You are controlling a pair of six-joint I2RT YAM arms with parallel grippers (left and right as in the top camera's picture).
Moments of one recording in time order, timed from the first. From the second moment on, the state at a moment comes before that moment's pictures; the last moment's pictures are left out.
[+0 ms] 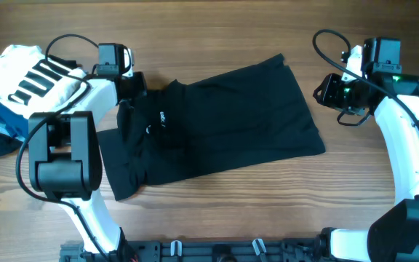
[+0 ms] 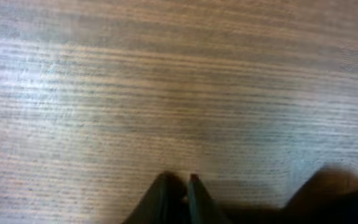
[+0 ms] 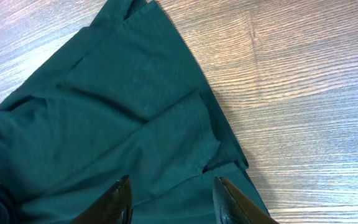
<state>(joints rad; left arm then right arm) -0.01 2.03 1.24 -0.31 0.09 -0.18 -0.11 1.55 1.27 -0.90 -0.23 0.20</state>
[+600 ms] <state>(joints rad) -0.01 1.94 1.25 -0.50 0.15 -0.30 0.03 2.24 1.84 -0.79 -0.17 0.08</state>
